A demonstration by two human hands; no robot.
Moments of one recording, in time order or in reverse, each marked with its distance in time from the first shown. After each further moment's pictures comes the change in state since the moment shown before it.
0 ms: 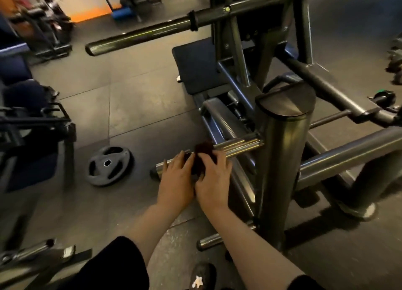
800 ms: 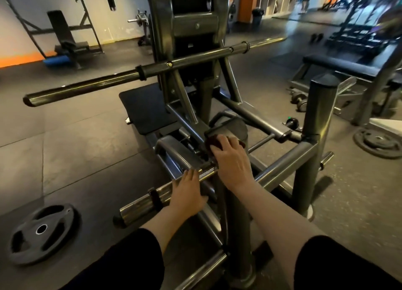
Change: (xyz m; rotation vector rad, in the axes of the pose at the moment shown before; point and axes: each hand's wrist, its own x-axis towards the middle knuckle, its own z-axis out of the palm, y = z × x) left_hand 0.052 0.089 -0.008 -0.120 -0.249 0.264; right_hand 0.064 0.020 -0.136 -0.779 0.210 -0.286
